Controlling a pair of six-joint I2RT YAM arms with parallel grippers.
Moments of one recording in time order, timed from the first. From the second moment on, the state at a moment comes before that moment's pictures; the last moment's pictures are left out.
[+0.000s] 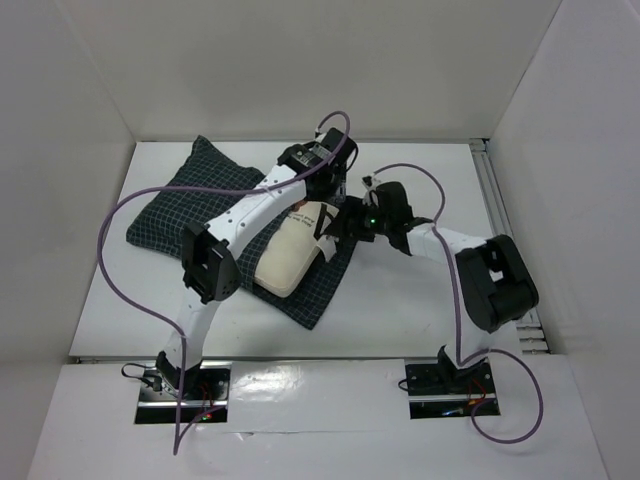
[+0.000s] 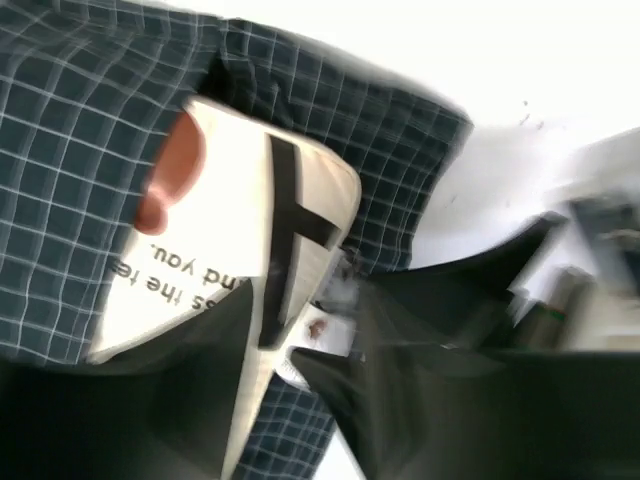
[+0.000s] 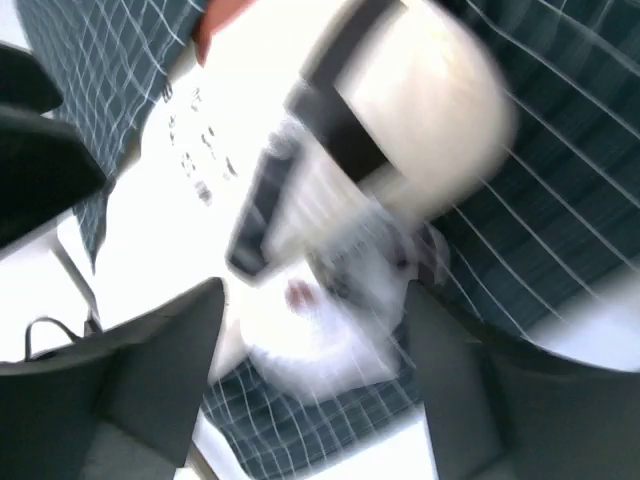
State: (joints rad) left arm -0.70 2.19 2.28 -1.06 -0.29 -0.59; right arm 0.42 1.70 0.94 0.17 -0.45 0.59
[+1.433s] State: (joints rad) left arm -0.62 1.95 1.98 -1.14 -0.24 -0.48; right arm 0.25 1.06 0.74 -0.30 -0.36 0.47
